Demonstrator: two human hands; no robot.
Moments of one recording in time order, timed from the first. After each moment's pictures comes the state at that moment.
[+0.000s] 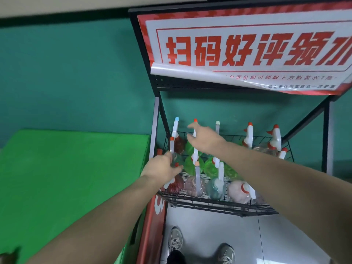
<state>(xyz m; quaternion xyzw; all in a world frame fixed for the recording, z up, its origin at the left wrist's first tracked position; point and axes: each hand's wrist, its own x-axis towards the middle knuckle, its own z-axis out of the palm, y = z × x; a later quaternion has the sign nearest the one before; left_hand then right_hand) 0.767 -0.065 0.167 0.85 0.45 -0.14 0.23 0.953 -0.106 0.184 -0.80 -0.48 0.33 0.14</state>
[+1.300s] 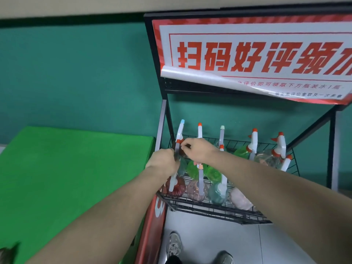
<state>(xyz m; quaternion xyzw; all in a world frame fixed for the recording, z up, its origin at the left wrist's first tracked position) 0.779 -0.050 0.178 0.85 0.47 -0.15 0.19 0.924 -0.098 0.165 -0.77 -0.52 0.36 0.11</state>
